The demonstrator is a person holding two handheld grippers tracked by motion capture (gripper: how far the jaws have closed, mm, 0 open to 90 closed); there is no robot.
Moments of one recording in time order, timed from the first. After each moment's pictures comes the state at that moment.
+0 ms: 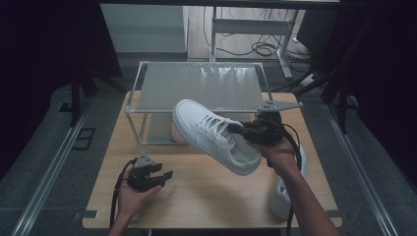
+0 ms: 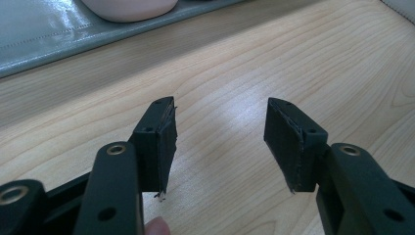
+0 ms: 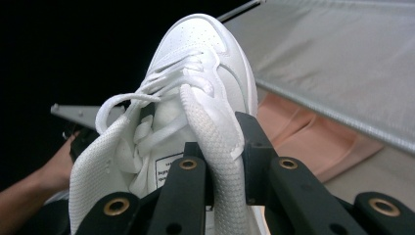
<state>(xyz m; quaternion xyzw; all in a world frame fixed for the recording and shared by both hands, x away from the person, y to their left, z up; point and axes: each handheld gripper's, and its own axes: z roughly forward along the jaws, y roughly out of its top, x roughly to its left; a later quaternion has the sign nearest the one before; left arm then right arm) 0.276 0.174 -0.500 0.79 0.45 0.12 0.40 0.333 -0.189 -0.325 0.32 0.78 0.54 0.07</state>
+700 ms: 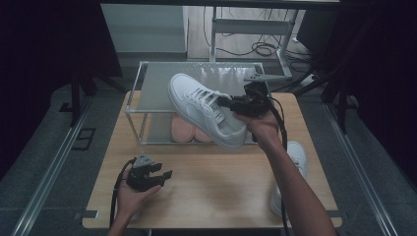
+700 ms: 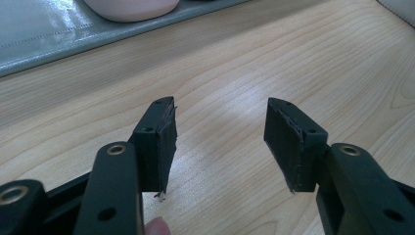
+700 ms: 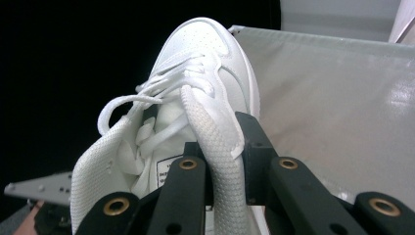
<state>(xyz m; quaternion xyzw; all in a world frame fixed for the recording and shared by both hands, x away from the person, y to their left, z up) 0.277 0.176 -0.500 0.79 0.45 0.12 0.41 0.386 -0.154 -0.294 0.36 0.76 0.54 0.09</state>
